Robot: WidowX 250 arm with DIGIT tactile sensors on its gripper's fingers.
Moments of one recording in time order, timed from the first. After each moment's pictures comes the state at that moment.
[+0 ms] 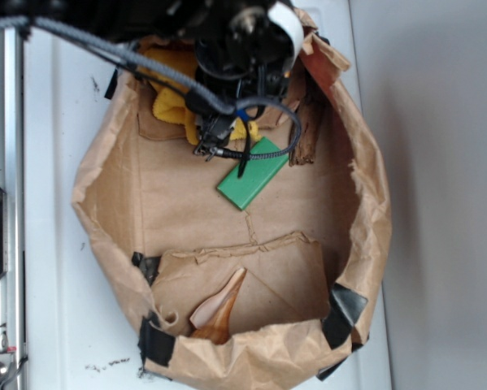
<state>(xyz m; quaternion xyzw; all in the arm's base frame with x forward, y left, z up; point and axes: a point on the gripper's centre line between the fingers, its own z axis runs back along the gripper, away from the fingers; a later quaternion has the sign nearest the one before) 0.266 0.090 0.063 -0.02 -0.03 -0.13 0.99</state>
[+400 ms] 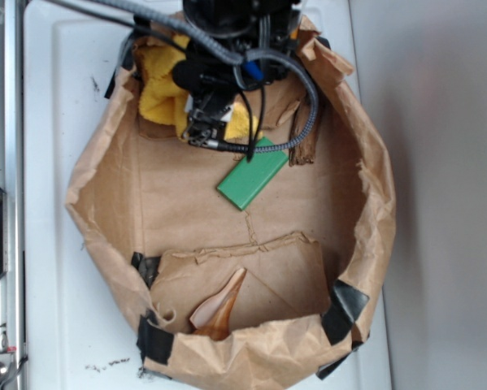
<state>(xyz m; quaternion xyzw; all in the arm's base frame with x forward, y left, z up) 0.257 0.078 0.115 -0.06 -0.02 -0.13 0.99</state>
